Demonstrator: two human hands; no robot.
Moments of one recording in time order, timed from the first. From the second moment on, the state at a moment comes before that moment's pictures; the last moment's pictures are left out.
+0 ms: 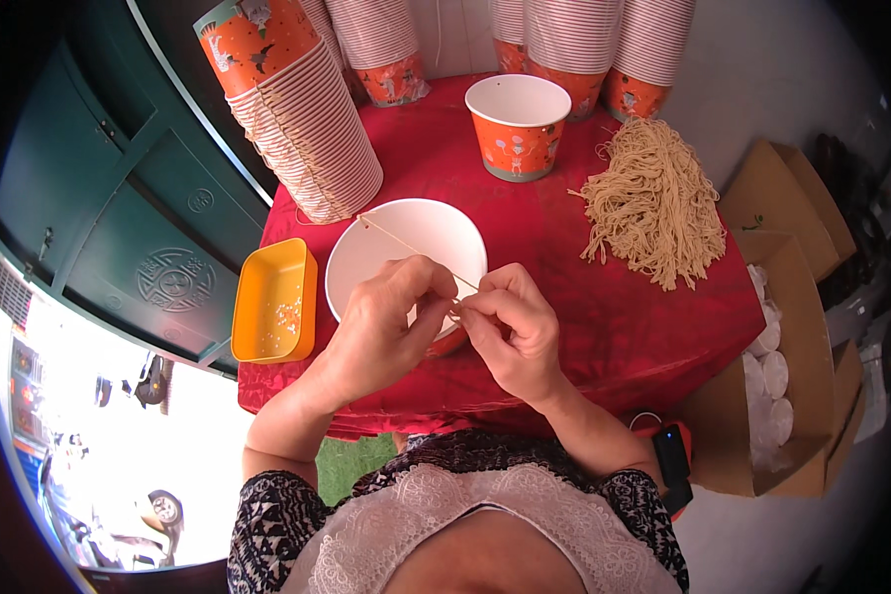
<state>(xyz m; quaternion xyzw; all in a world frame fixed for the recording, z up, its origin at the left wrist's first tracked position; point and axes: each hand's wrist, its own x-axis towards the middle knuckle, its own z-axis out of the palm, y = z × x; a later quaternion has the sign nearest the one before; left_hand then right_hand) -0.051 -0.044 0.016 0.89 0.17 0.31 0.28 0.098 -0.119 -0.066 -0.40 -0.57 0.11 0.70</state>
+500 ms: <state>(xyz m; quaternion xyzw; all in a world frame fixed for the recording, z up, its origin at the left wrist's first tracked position) -0.053 -0.051 0.010 0.92 0.15 0.30 0.20 0.098 -0.116 -0.072 -0.40 -0.54 0.14 0.73</state>
